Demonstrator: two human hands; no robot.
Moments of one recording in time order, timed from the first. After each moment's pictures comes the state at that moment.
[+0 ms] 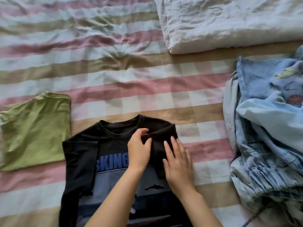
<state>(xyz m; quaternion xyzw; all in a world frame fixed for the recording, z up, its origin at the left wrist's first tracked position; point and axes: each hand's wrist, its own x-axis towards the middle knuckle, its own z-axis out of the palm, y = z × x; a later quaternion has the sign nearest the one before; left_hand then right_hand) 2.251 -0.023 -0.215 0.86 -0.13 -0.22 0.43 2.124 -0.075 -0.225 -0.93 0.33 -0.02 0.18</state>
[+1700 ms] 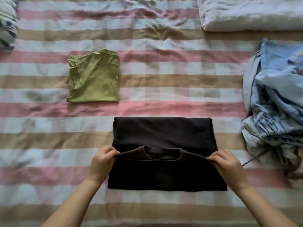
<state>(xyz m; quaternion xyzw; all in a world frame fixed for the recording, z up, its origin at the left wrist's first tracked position) 2.199 0.294 -0.180 0.90 -0.37 -0.12 0.22 1.963 -0.036 -0.178 -0.97 0.13 -0.08 0.20</state>
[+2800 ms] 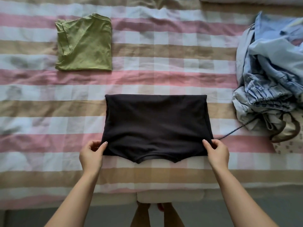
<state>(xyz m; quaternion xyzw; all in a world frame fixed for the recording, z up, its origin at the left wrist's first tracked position) 2.115 0.333 -0.206 0.88 0.13 -0.16 0.43 1.917 0.026 -0.203 -0.71 0.60 -0.02 0.38</state>
